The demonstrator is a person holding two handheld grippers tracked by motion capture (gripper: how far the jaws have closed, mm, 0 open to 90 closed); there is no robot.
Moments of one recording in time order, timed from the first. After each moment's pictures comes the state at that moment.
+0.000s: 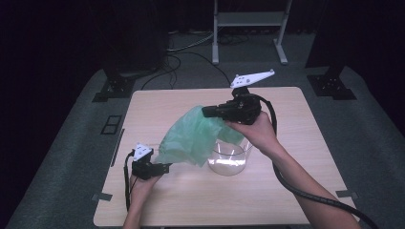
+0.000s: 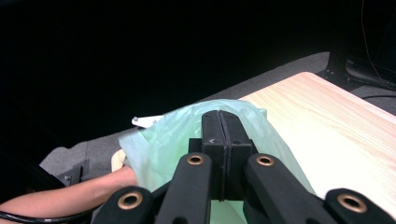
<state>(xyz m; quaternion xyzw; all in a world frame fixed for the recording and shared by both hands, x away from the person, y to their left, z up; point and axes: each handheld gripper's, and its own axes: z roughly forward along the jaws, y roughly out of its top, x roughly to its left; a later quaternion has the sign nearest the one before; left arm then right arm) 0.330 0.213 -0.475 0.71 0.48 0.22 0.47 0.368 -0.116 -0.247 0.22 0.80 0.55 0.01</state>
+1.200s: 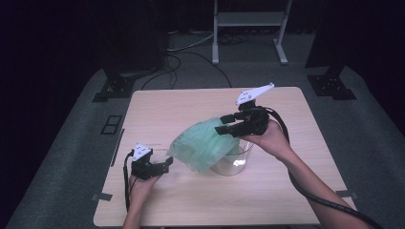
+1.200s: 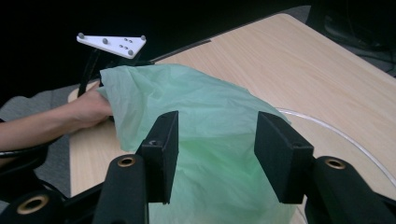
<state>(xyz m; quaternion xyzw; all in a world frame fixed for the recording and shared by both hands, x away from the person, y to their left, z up) 0.331 0.213 -0.476 0.71 0.48 0.22 0.47 0.376 -0.140 -0.290 0.22 0.86 0.46 0.05</state>
